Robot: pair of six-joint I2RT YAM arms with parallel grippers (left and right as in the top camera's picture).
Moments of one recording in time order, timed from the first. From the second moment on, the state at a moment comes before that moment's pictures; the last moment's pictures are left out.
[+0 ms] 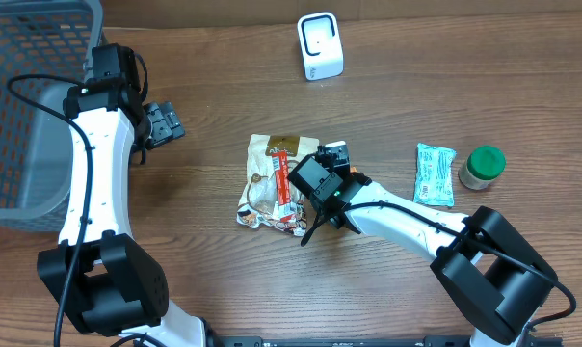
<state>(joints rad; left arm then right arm) 0.20 1.77 1.60 -1.11 -0.19 -0.31 0.83 1.90 1.17 -0.54 0.44 0.59</state>
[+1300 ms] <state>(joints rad) 0.20 1.77 1.60 -1.11 -0.19 -0.31 0.83 1.90 1.12 -0.51 0.46 0.49</state>
